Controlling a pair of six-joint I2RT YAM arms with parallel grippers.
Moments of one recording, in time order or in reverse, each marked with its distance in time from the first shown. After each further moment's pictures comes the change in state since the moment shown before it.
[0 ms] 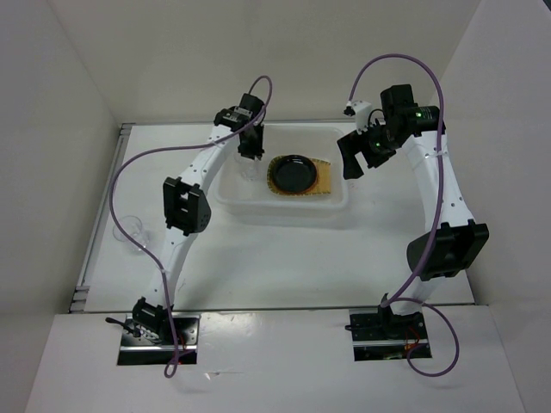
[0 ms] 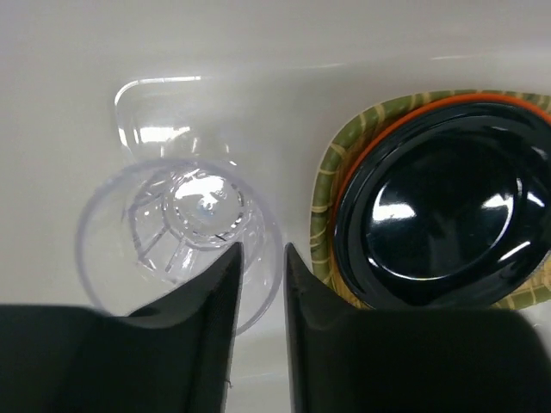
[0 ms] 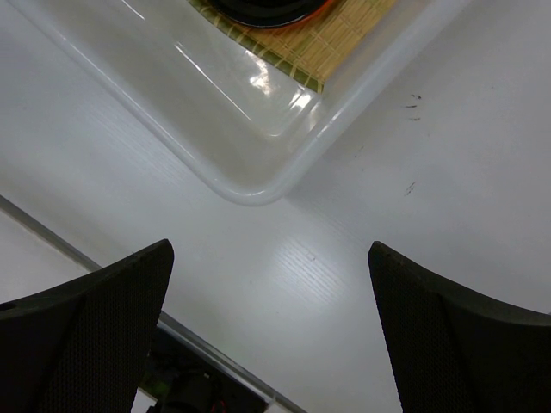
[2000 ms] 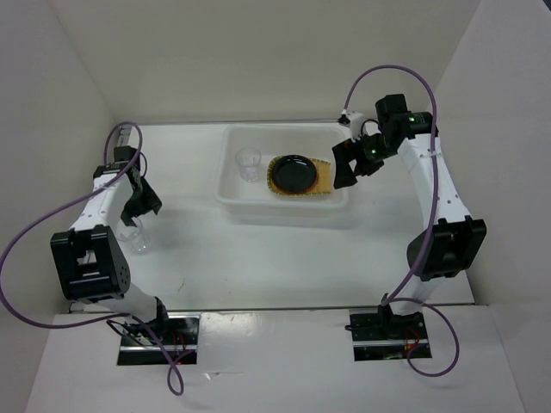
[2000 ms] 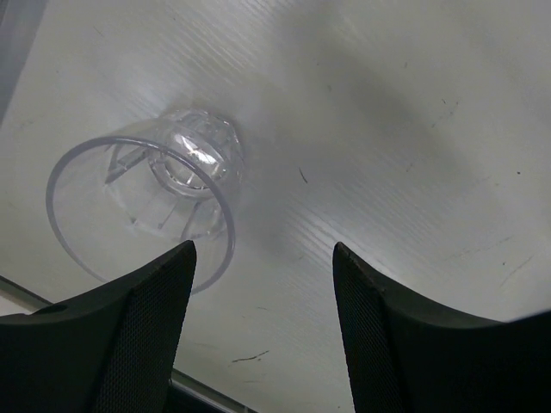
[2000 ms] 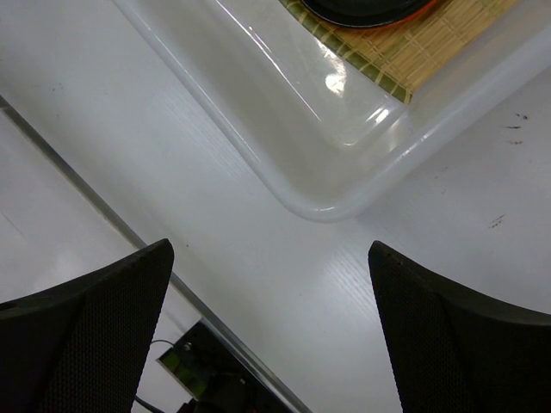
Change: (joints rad) left arm 0.586 -1.009 -1.430 0.180 -0.207 -0.175; right arm 0.000 -0.002 -0.107 0.015 -0.184 0.001
